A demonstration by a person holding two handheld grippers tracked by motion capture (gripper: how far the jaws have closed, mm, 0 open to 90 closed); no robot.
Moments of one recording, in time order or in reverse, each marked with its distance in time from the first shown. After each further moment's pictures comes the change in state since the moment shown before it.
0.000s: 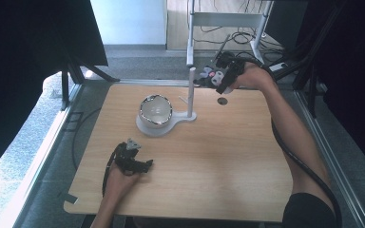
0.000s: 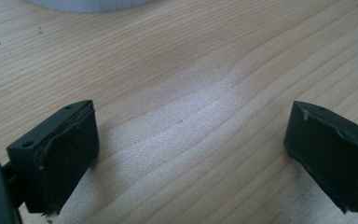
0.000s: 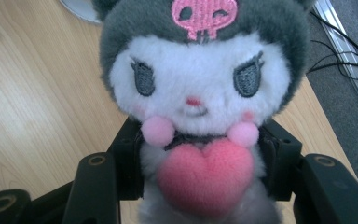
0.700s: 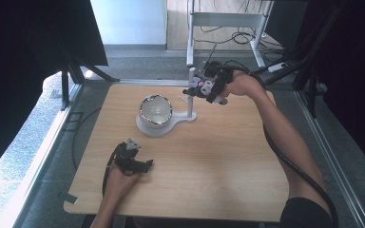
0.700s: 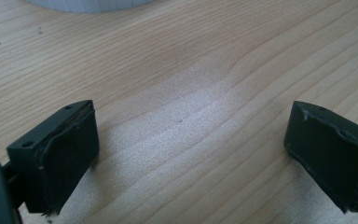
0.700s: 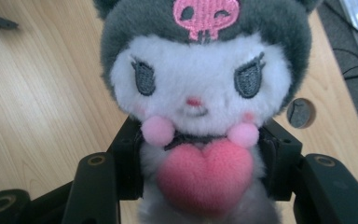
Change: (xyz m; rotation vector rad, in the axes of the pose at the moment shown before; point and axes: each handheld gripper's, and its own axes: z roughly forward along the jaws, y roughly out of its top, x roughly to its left) left arm 0.000 0.000 0.000 0.001 0.001 0.001; right arm 0.030 0.013 0.023 0.022 0.071 -0.061
